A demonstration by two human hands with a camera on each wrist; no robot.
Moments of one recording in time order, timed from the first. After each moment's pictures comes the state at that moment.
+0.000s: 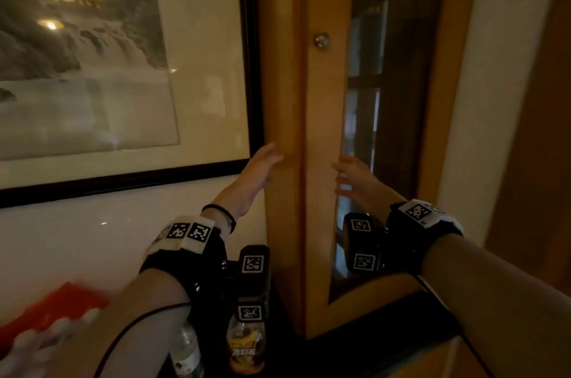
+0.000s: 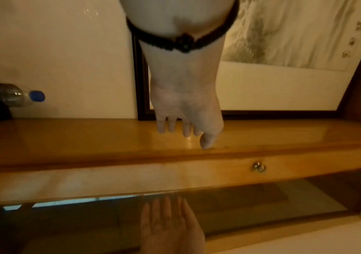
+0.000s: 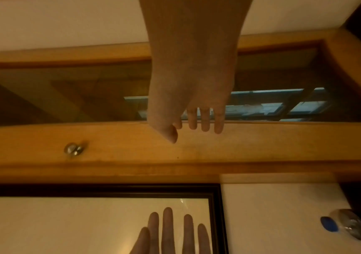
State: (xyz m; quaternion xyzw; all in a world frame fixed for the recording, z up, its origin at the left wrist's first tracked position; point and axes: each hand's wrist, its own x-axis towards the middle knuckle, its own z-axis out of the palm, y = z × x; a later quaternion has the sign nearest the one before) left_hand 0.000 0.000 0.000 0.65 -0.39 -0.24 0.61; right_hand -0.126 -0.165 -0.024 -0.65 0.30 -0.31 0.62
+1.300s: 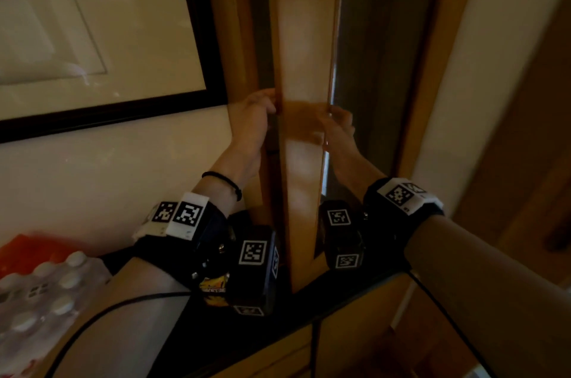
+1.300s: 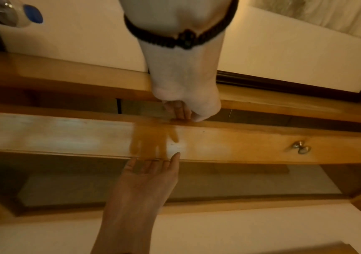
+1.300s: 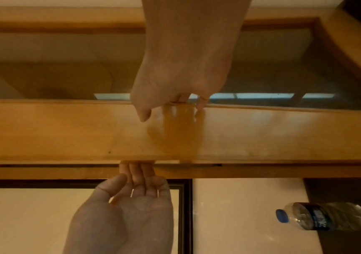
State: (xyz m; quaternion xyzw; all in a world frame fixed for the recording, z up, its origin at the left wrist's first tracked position) left_hand -0.057 -0.086 -0.039 0.61 -0.29 -0.19 0.71; right_hand -0.125 -0.207 -0.089 -0.59 0.33 -0.39 0.63
